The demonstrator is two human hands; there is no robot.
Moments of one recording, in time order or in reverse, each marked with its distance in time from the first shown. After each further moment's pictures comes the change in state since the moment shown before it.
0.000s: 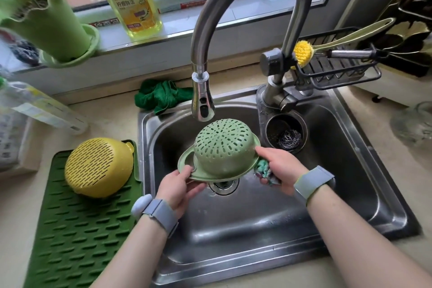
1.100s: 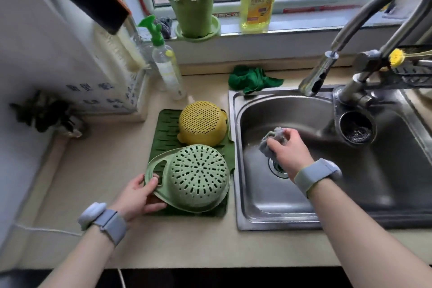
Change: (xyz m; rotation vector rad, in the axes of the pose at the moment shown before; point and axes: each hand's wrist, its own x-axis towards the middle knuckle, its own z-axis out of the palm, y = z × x) left_hand -0.074 0.015 -0.335 0.118 0.066 0.106; right_hand -0.068 0.041 0.209 -0.249 0.220 -0.405
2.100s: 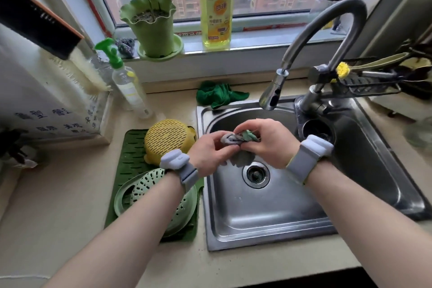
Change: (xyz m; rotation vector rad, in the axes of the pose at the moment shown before) left_hand -0.009 0.091 0.225 0.619 -0.468 0.666; right_hand 0.003 -0.076 -0.061 -0.700 -0.194 -0.590
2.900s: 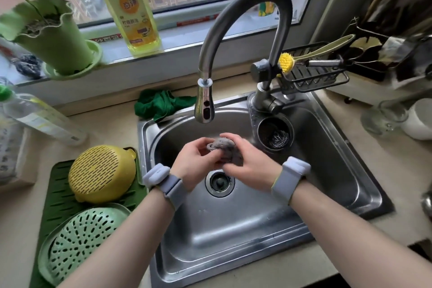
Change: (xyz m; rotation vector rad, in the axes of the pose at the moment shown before) left_hand 0.084 0.031 0.107 -0.419 0.015 -0.233; right_hand -0.015 0.127 -0.018 0.334 -0.103 0.167
